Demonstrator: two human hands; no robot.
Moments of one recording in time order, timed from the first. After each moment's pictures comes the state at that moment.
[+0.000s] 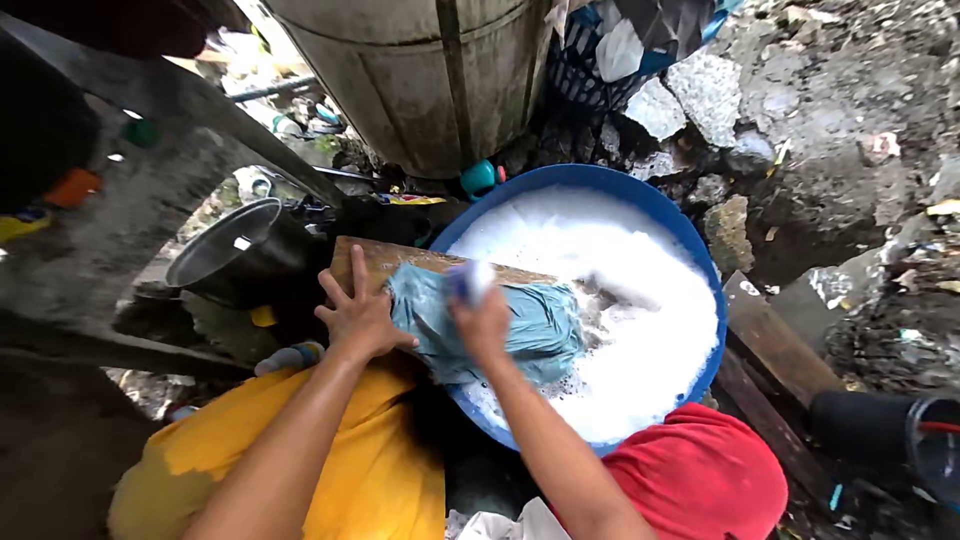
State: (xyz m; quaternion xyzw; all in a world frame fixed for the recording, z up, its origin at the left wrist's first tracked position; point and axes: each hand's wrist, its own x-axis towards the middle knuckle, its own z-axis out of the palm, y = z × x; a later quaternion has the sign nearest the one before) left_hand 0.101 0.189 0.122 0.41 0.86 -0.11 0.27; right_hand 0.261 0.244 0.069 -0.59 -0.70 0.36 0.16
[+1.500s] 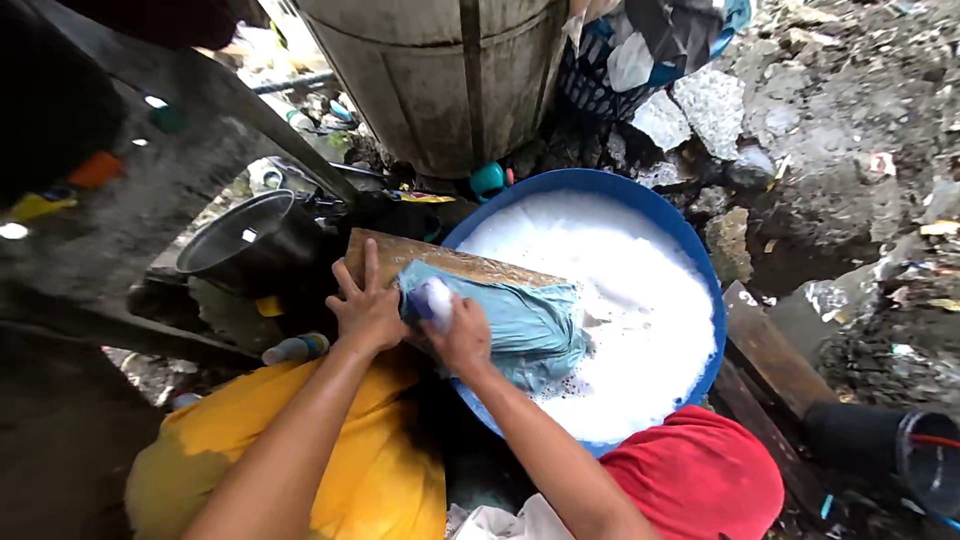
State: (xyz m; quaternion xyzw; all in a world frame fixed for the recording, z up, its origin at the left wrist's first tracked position) left_hand 0.098 0.182 0.123 0.44 0.86 -0.08 0.25; right_hand 0.244 0.212 0.074 -0.51 -0.77 0.37 0.12
